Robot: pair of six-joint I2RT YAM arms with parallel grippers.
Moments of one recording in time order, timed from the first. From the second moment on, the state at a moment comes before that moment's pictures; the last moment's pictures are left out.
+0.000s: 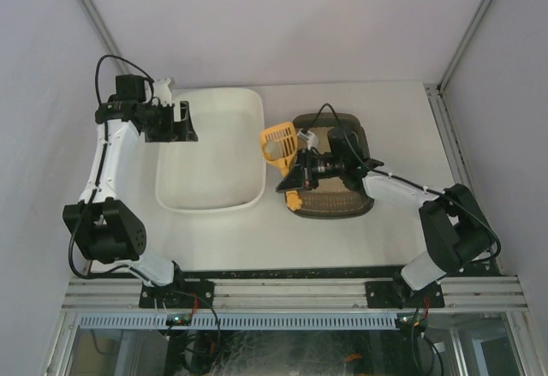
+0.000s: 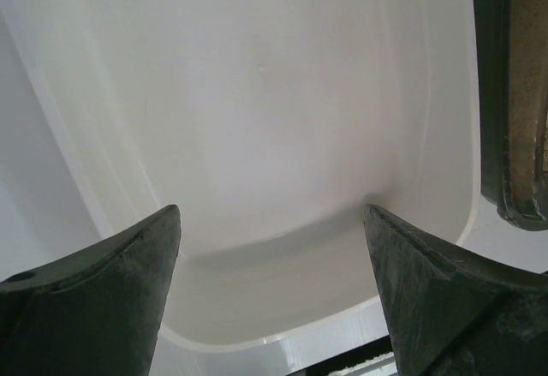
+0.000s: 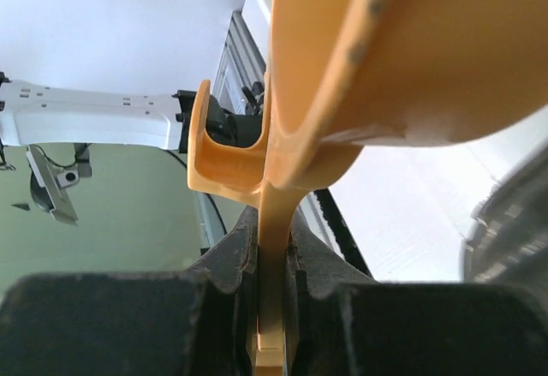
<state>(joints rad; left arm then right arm) 0.08 1.57 1.58 -0.95 0.35 0.07 0.50 1.55 0.86 0.18 -0.94 0.82</state>
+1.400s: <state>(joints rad) 0.26 1.53 1.50 -0.90 0.43 0.03 1.17 2.07 1.88 -1.12 0.54 0.22</state>
